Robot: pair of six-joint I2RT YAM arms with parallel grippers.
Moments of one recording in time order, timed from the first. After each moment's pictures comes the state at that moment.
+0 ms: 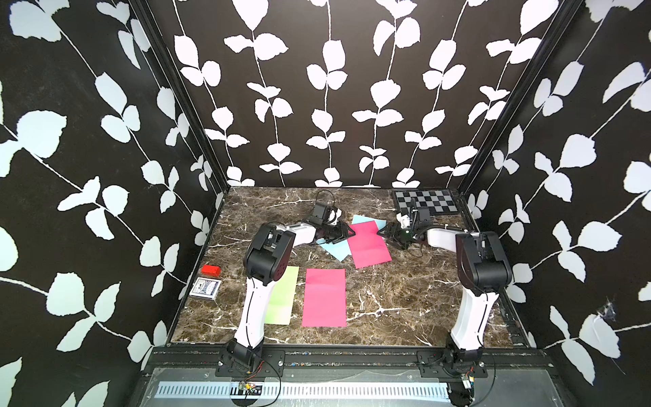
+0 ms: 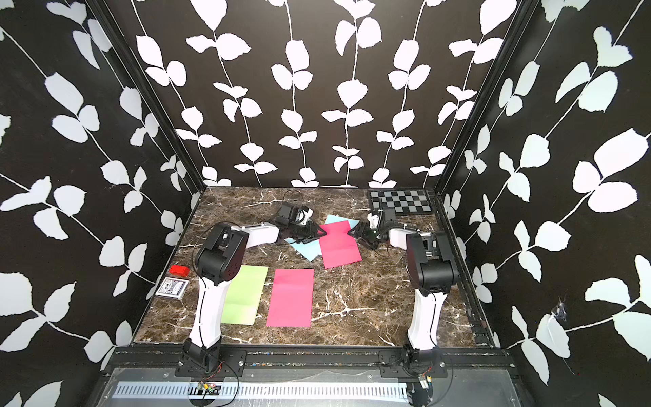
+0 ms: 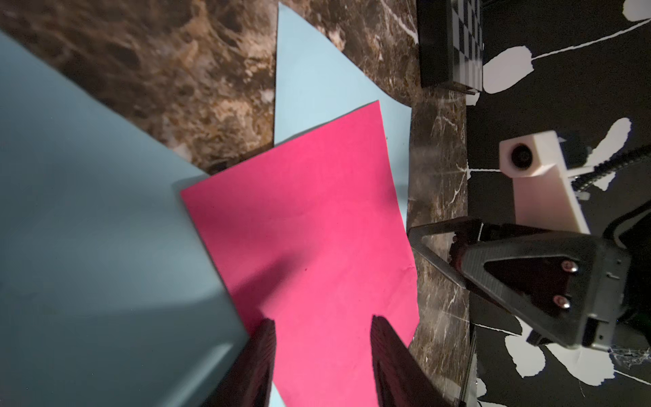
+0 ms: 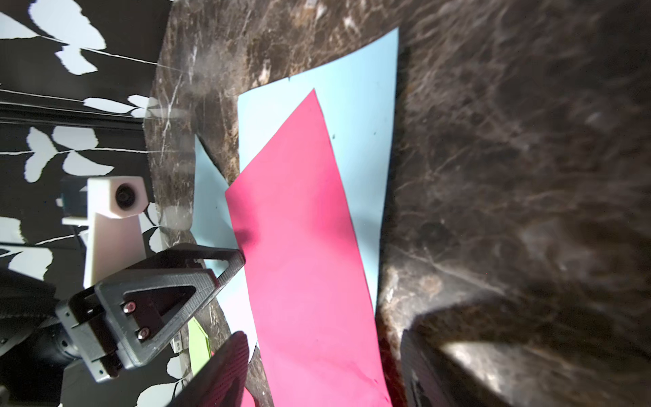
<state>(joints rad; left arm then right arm) -0.49 2.25 1.48 -0.02 0.64 -0.66 0.13 1.98 1.14 -0.08 -0.67 0.61</state>
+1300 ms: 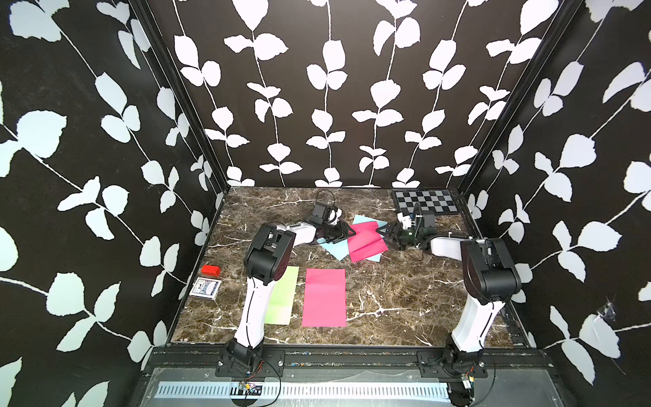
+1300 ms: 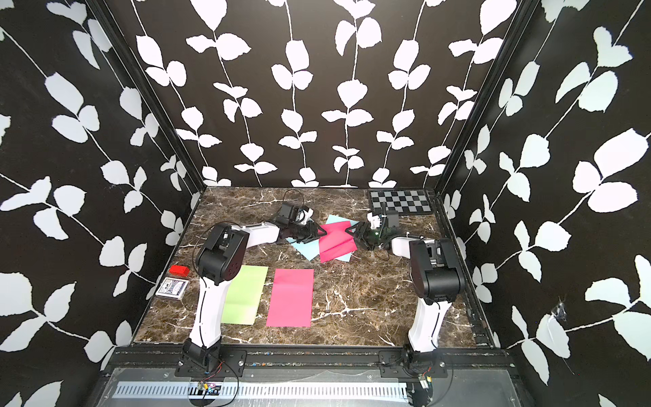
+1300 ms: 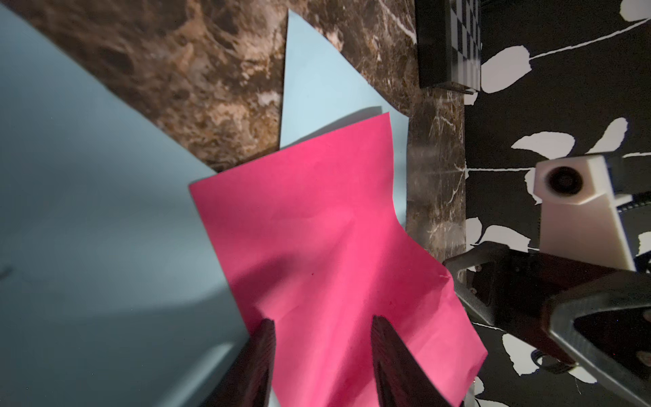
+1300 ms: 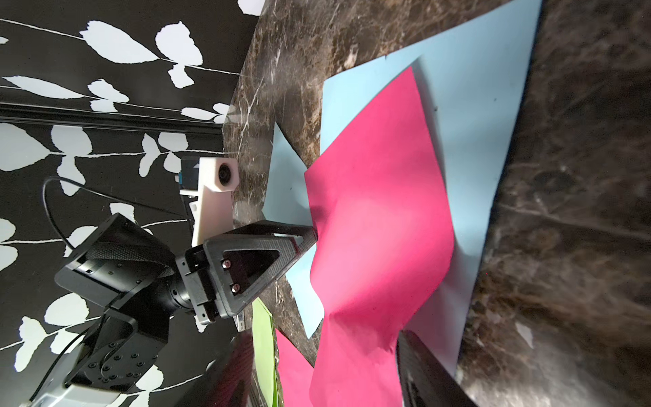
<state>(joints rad) -0.49 2.26 1.49 -0.03 0.65 -0.66 0.14 1.88 0.99 0.17 -0.80 0.82</state>
